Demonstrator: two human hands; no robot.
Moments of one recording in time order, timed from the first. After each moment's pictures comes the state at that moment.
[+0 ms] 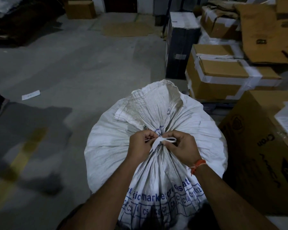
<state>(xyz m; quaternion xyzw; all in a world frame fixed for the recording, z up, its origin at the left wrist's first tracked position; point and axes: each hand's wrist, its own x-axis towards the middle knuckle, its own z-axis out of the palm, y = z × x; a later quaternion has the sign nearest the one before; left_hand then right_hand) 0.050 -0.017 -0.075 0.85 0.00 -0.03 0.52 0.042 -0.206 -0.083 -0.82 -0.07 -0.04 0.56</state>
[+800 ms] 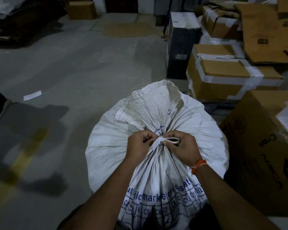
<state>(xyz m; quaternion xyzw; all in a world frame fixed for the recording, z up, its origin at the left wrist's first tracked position) 0.051 -0.010 -0.077 0.83 0.03 -0.03 0.56 0.038 -0.202 -0.072 -0.83 -0.06 -0.04 0.56</state>
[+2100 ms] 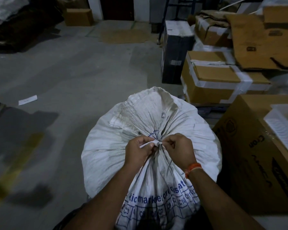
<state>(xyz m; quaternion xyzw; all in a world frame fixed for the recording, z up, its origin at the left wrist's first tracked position) 0.029 -0.022 -0.082 0.74 0.08 -0.04 0.67 0.026 -0.195 -0.048 -0.93 -0.02 -0.08 0.36</state>
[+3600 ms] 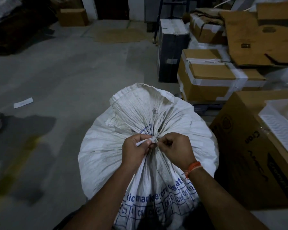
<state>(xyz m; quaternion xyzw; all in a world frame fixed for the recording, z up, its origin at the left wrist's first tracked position) 0.028 -0.025 -0.074 0.69 0.07 -0.03 0.72 0.018 -0.194 -0.034 -0.92 -0.05 -0.09 0.39</state>
